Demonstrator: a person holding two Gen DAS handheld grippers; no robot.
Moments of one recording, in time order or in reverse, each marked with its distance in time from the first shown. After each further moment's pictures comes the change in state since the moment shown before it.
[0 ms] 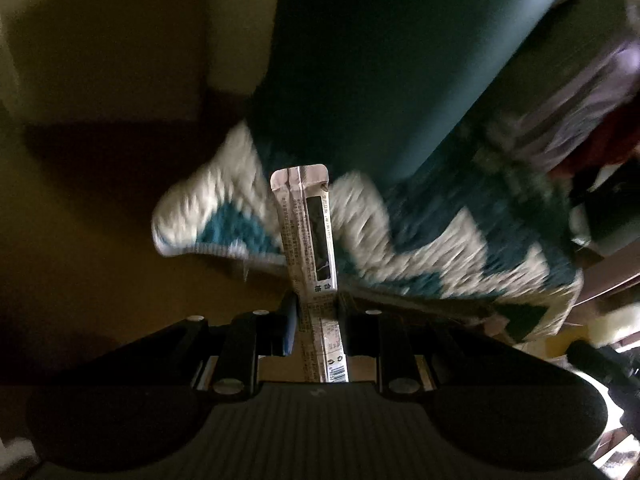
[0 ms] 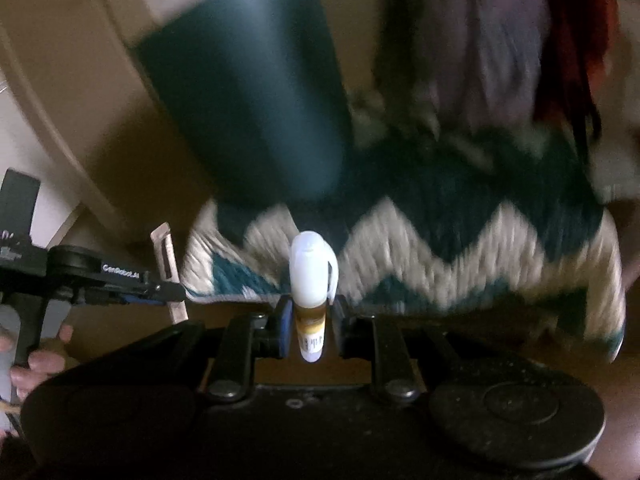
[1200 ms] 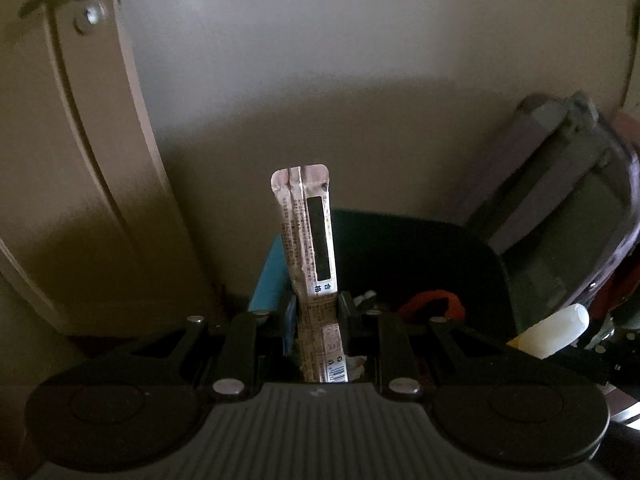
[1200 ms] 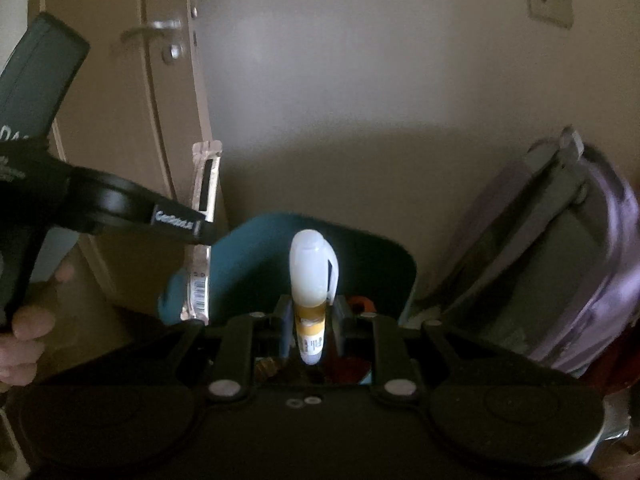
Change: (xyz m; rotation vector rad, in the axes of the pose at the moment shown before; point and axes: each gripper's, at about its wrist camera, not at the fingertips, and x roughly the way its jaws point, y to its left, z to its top) left arm -0.081 -0.082 0.275 0.217 -0.266 0.147; right arm 0.053 0.067 0.268 -0.257 -0.125 -0.031
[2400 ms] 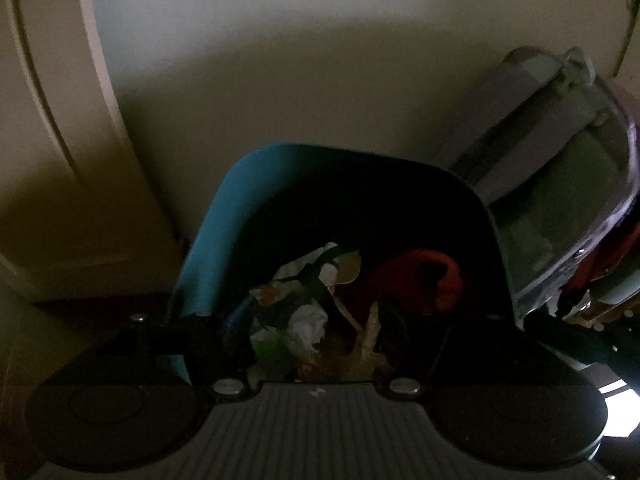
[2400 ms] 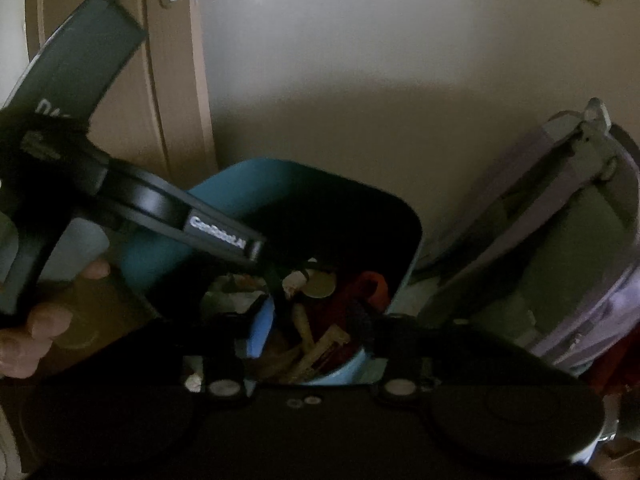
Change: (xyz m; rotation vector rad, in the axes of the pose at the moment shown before) left arm 0.020 -0.006 -0.033 -0.015 0.115 -0.103; right arm 0.005 0.016 -0.011 -0.049 0.072 -0.019
